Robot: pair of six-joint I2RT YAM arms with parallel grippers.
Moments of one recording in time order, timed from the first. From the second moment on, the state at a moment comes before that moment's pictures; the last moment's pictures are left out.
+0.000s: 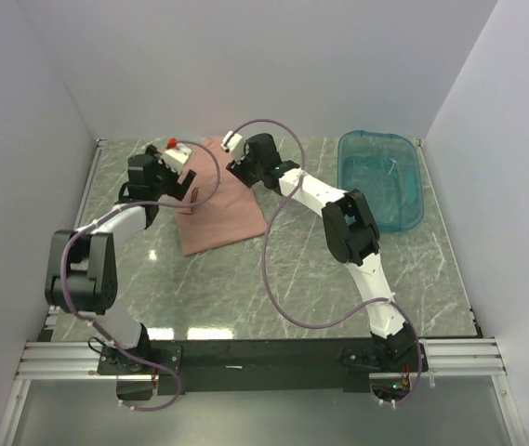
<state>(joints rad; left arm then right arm) -0.08 1.65 0.96 0.33 0.17 0.50 0.58 2.40 2.00 -0.14 -0.05 -0.48</state>
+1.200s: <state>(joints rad) -0.16 1.83 1.21 -0.21 0.00 -0.06 0.54 2.06 1.69 -0.48 -0.76 -0.39</state>
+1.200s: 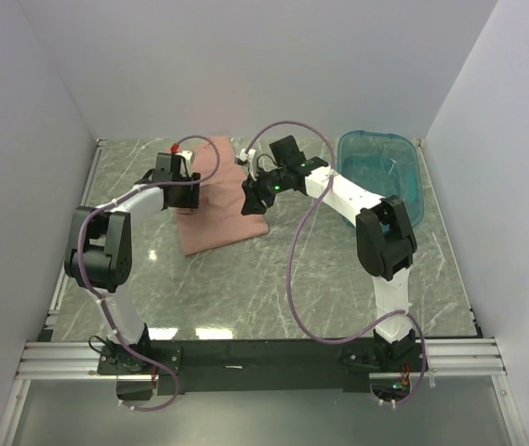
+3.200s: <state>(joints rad) -0.08 1.62 1.05 -0.05 -0.34 -0.07 0.51 2.04 1.62 -0.58 -0.72 -0.68</state>
